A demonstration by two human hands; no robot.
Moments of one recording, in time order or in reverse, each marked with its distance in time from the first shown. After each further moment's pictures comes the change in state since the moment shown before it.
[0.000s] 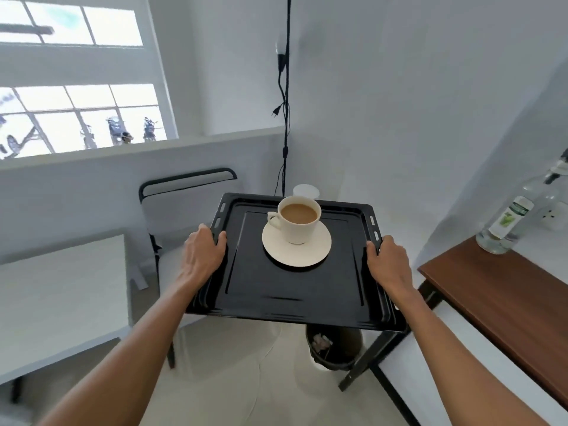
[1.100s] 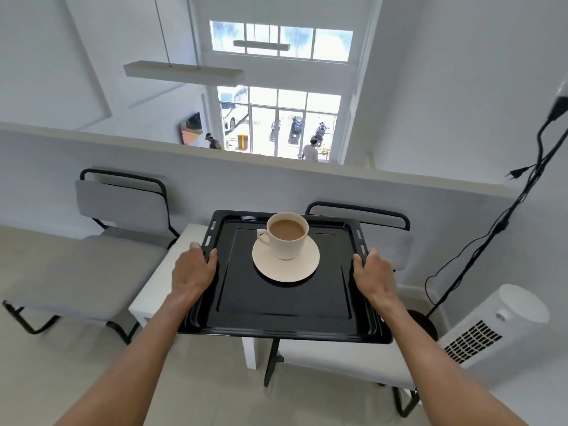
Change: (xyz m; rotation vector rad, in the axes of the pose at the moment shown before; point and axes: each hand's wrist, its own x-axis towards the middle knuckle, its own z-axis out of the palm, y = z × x) left_hand 0.097 -0.304 -0.183 0.167 0.353 -0.606; right_hand 0.039 -0.400 0.285 0.084 -0.404 -0.564
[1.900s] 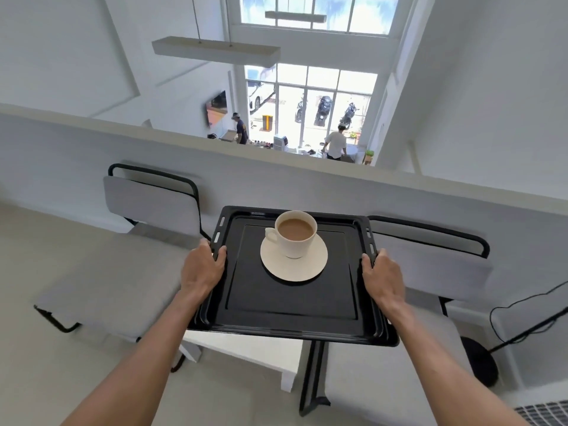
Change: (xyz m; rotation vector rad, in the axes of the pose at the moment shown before) left_hand 0.207 -0.085 0.003 0.033 -0.005 -0.083; right_hand 0.140 -0.133 0.157 0.006 -0.045 0.023
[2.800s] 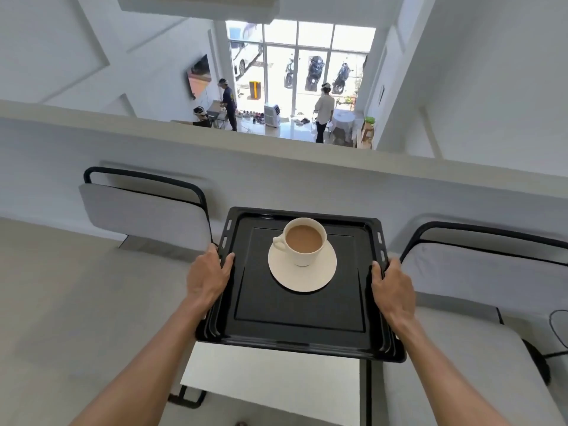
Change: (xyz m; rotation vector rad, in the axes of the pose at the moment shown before) left_hand 0.242 -0.105 0.074 0.077 -0.140 0.063; right_hand 0.115 -0.096 0.203 0.018 0.039 0.120
